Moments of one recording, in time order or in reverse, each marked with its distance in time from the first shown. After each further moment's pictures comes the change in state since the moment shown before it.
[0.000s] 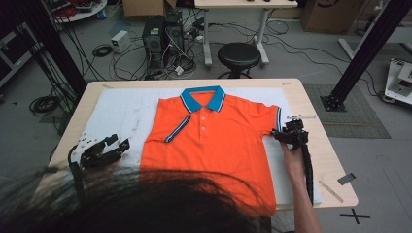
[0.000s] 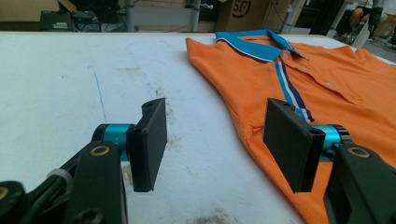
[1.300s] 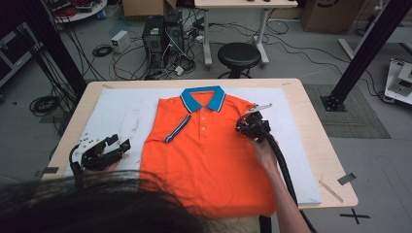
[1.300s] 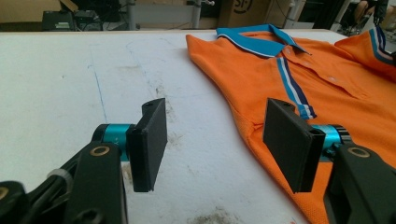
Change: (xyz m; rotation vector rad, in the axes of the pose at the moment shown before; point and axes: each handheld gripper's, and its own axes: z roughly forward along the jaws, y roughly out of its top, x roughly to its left) left arm -0.002 0.000 0.001 0.015 0.010 0.023; right arm 0.114 0.039 0.018 0.049 0.234 -0.310
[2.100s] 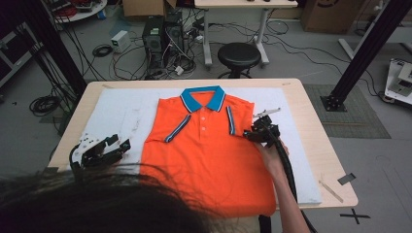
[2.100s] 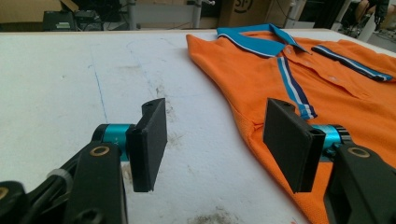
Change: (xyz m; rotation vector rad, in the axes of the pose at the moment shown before) left arm -0.001 0.000 0.000 0.003 0.003 0.002; right arm -0.008 -0.022 -0.023 0.038 -0.099 0.029
